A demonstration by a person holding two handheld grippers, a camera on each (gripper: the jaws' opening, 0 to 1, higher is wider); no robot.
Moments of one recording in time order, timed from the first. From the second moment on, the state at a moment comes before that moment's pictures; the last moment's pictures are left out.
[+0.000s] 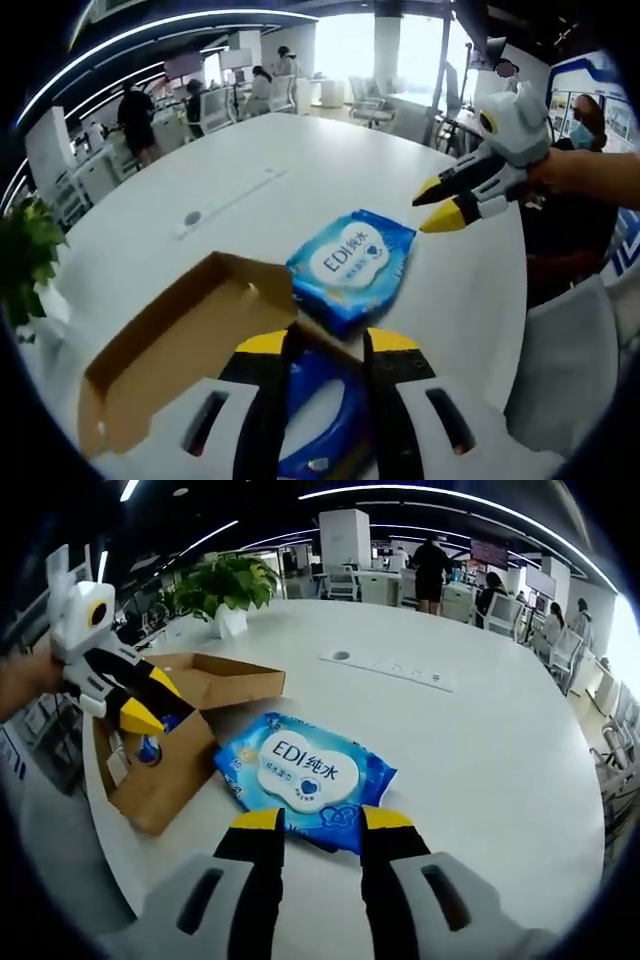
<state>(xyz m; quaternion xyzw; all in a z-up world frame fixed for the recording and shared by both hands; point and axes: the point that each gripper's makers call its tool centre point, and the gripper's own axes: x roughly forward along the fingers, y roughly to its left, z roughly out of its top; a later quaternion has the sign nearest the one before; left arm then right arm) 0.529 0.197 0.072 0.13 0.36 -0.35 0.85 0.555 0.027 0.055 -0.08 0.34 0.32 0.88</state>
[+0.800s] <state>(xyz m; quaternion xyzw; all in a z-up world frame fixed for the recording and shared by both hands) 0.490 0.234 0.059 0.14 0.37 -0.39 0.83 0.534 0.102 0.087 -0.10 0.31 0.41 0.85</state>
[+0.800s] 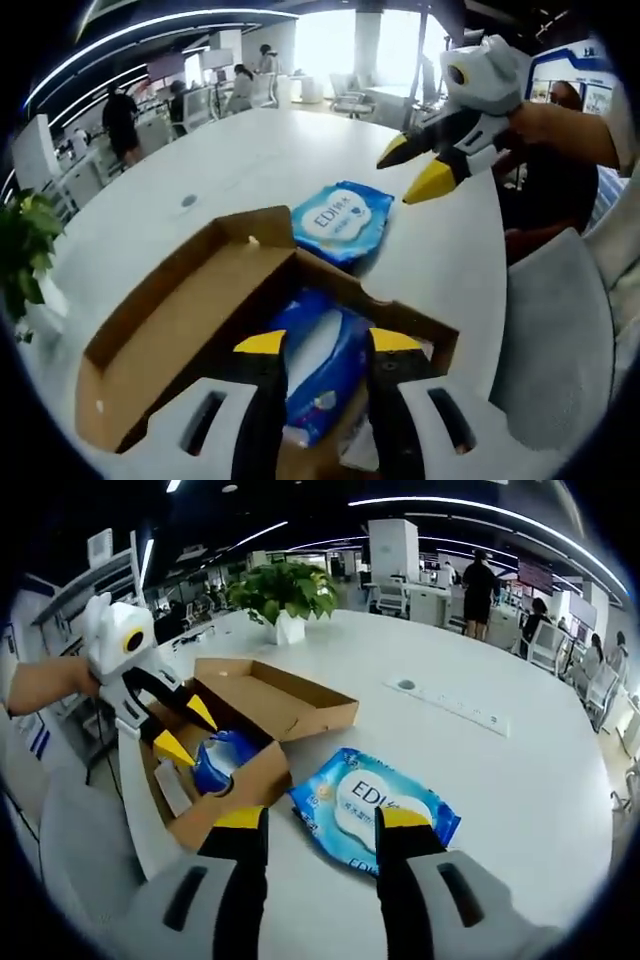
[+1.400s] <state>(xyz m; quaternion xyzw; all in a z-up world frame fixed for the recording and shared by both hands) 0.484 0.238 0.031 0.16 0.38 -0.41 0.81 0.523 0.178 0.091 -0.16 0.27 0.49 0.82</state>
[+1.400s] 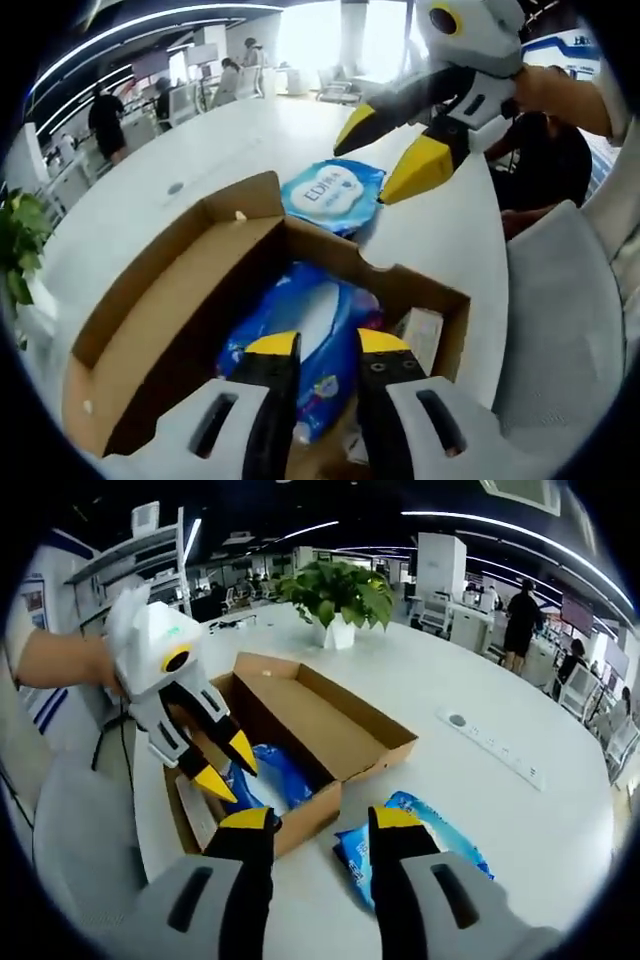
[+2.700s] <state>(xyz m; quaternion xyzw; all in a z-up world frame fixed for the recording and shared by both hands) 0.476 0.237 0.011 0.13 0.42 -0.42 0.79 0.531 0.260 0.017 -0.26 0.31 0.52 0.75</state>
